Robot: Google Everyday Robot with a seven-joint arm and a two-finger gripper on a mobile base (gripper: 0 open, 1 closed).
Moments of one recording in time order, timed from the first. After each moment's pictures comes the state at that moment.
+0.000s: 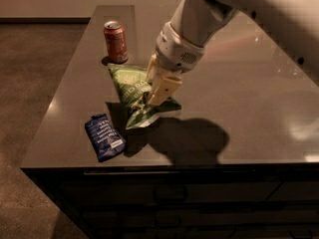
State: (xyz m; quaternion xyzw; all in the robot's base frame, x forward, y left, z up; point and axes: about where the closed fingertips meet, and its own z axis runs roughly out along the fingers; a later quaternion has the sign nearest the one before) arm 0.512 -0.002 0.911 -0.76 0.59 0.17 0.19
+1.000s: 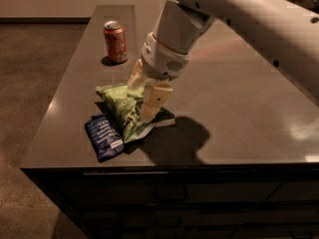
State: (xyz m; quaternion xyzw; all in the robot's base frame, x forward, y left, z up) arm 0.500 0.023 0.891 -0.80 0.56 0.17 0.16
